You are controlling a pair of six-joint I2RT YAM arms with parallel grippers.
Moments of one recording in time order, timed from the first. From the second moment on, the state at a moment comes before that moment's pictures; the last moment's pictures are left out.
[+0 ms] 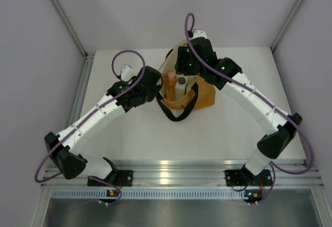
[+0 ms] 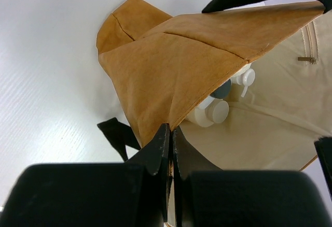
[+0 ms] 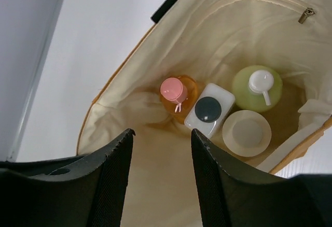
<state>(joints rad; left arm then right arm) -0.76 1.39 1.45 -0.89 -0.52 -1.48 0.75 1.62 1.85 -0.73 0.25 0.49</state>
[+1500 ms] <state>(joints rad) -0.75 1.38 1.43 -0.89 -0.51 -1.55 0.75 1.99 1.92 -0.63 0.30 0.36</state>
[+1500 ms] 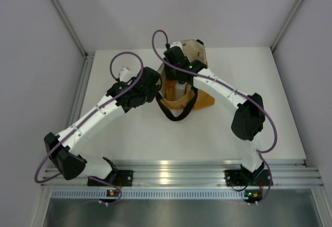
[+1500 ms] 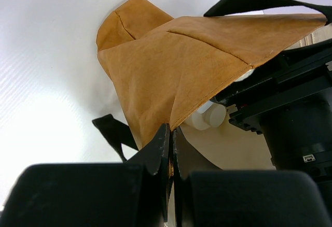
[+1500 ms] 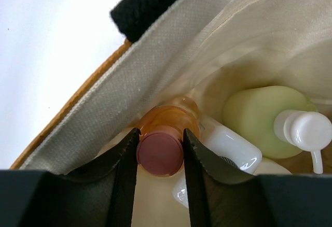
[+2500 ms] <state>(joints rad) -0.74 1.36 1.42 -0.89 -0.52 -1.57 0.78 1.99 1.94 -0.64 0.39 0.34</state>
